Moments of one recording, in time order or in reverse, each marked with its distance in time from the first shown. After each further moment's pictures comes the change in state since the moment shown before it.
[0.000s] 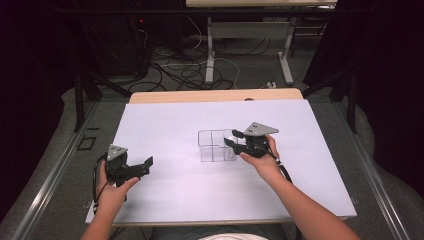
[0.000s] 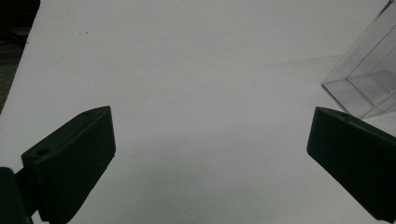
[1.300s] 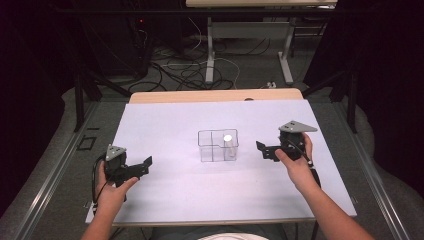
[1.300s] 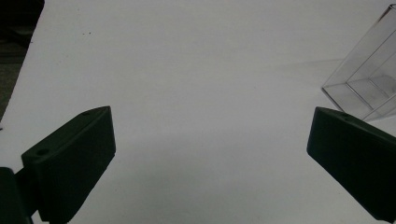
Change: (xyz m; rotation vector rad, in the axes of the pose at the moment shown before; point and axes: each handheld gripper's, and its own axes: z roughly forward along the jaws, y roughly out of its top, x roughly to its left) left arm 0.001 0.000 -0.002 -0.009 0.003 -0.018; right arm -0.037 0.003 -0.089 0.126 -0.270 0.160
